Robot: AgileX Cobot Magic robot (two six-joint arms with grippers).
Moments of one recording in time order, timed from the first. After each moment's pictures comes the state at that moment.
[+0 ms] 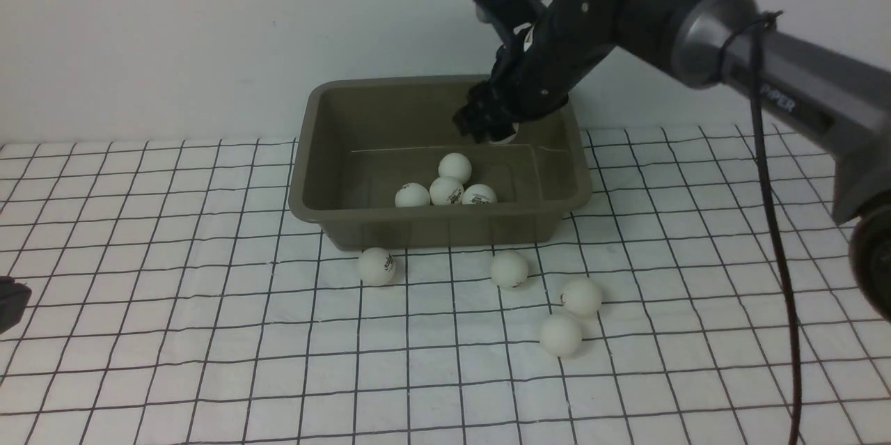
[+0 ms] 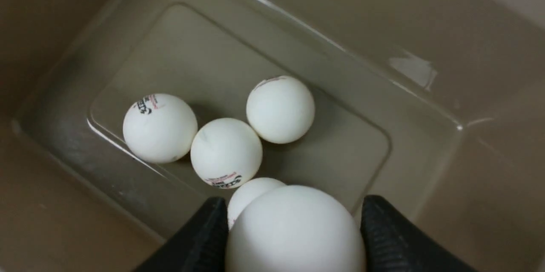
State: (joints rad) right arm 0.48 2.25 -2.09 0.08 0.96 -0.19; left arm -0.30 0.56 -0.83 0.00 0.94 0.26
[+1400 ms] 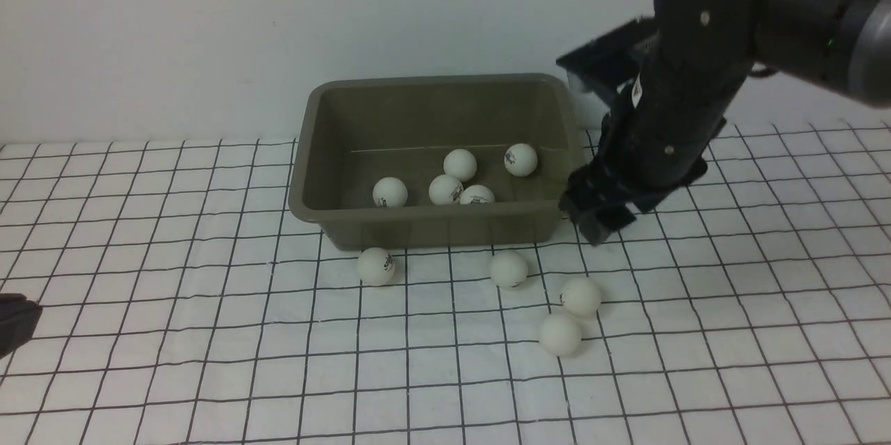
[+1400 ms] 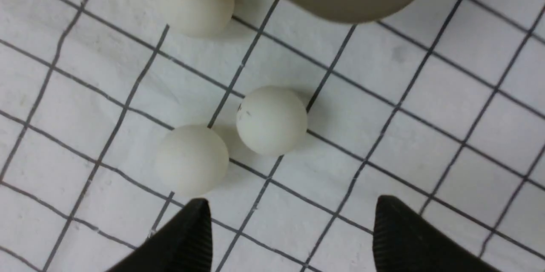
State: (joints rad) right arm 0.48 1.84 -1.54 -0.03 1.19 -0.09; left arm -0.30 0.56 -0.83 -0.05 0.97 0.26
